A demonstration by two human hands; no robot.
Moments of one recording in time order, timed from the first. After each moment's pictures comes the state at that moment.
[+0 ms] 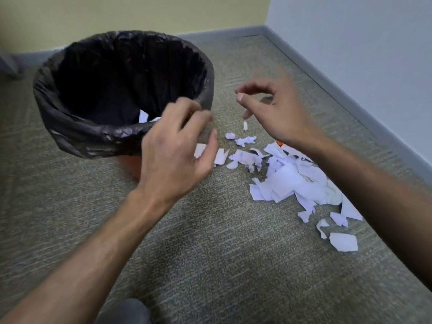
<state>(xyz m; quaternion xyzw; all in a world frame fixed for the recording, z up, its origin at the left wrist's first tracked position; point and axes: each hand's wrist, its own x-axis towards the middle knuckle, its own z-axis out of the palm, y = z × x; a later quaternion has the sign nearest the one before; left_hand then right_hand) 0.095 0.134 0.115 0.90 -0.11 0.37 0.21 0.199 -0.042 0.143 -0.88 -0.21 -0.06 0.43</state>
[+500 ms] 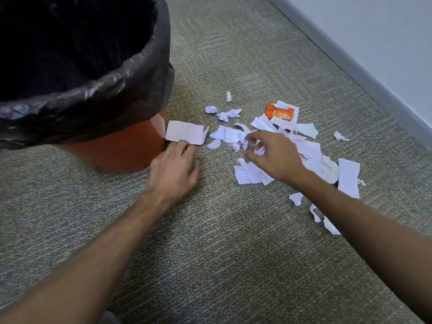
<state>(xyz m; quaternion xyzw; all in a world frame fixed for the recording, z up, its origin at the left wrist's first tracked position) 0.142 0.108 -0.037 0.99 -0.07 0.04 0.09 0.206 -0.128 -0.029 -0.97 -0.13 0.06 0.20</state>
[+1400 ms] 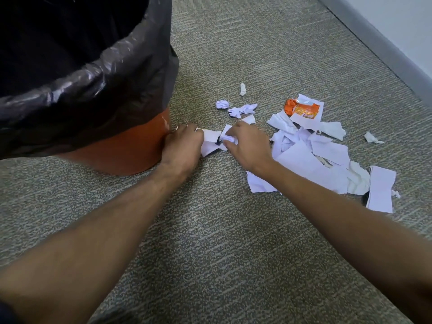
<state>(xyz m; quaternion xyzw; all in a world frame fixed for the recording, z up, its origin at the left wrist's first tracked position) 0.225 0.110 -0.072 1.00 -0.03 -0.02 -0.02 0.261 -0.054 -0.094 -0.97 -0.18 0.01 0.17</state>
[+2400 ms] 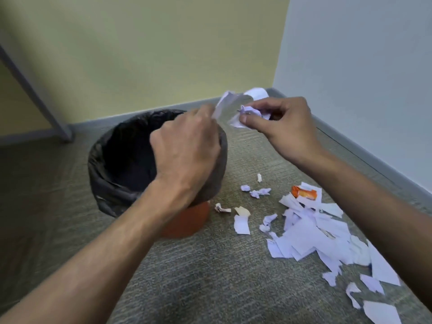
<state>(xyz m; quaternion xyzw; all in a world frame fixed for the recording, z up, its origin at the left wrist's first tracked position) 0.145 0.133 0.218 0.93 0.07 0.34 0.05 0.224 -0.022 0.211 -0.78 -0.24 -0.14 0.56</state>
